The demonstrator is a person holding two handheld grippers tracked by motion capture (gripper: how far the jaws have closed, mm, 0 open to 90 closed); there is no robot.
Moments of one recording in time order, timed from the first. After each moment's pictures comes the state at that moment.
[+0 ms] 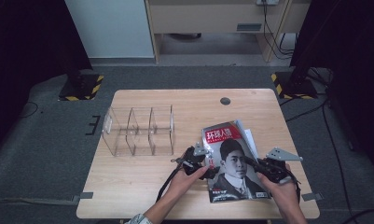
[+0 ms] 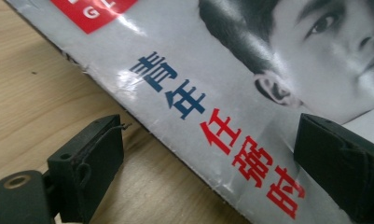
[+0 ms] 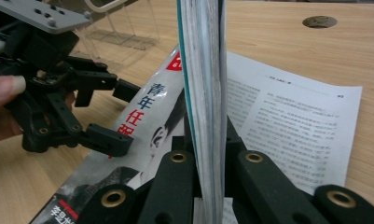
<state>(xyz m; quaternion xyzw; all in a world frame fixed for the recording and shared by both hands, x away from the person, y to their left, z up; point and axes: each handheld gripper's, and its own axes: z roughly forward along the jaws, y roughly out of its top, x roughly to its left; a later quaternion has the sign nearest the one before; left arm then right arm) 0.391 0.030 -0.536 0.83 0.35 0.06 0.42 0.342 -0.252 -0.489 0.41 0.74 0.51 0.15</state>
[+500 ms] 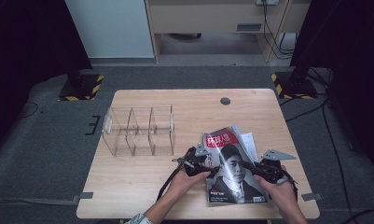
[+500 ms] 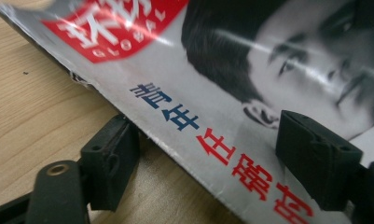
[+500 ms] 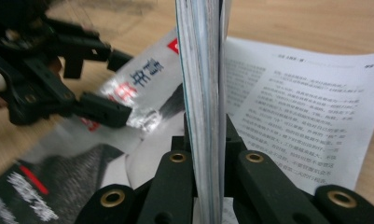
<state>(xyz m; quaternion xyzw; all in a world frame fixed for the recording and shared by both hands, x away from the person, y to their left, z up) 0.389 0.028 -0.534 0.84 0.34 0.07 0.41 0.349 -0.248 -0.510 0.43 0.77 0.47 0.11</state>
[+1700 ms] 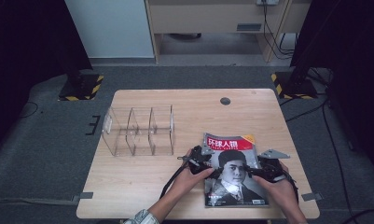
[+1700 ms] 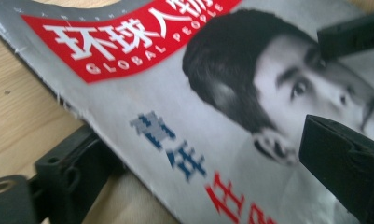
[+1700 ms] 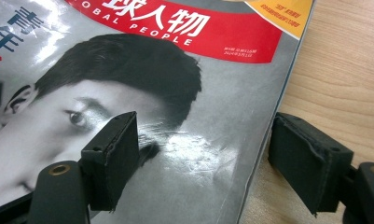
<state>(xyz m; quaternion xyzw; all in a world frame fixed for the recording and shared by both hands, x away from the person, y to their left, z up) 0.402 0.012 -0.536 0.85 0.33 0.07 0.40 0.365 -0.258 -0.537 0.48 0.77 0.37 0.18</state>
